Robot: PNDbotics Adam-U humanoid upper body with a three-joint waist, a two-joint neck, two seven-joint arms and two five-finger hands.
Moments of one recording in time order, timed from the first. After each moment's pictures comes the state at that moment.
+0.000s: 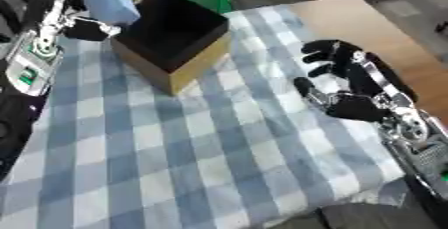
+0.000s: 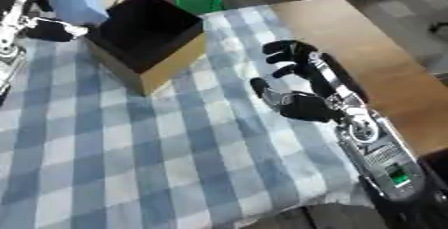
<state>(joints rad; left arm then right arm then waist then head) -1.05 0.35 -0.12 -0.83 -0.62 -0.08 0.29 -0.38 -0.43 0.24 -1.77 0.01 0.00 0.06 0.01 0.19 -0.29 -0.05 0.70</state>
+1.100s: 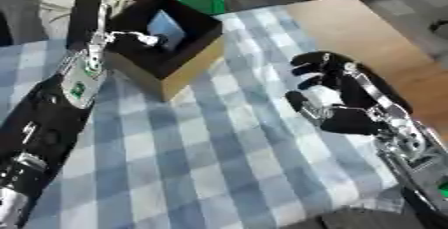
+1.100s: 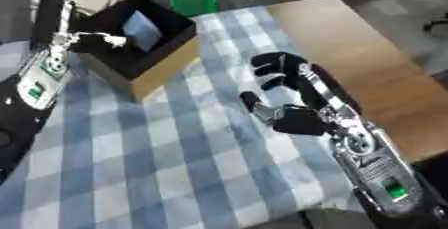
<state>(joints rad) -1.00 0.35 -0.16 -0.99 -0.53 -0.09 0.35 -0.39 -0.41 0.26 -1.77 0.00 0.00 0.08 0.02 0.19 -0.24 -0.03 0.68</state>
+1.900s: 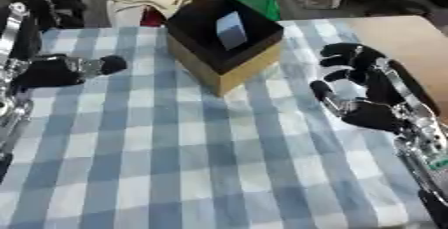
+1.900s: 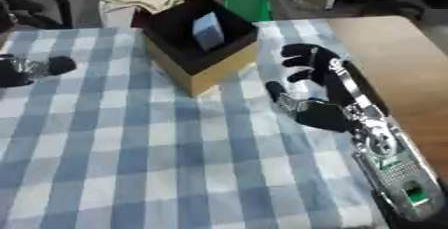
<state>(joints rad) -0.44 0.50 -0.13 -1.76 0.00 -0.02 0.13 -0.33 -0.41 0.19 -1.81 0.00 0.00 0.01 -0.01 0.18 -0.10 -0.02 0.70</state>
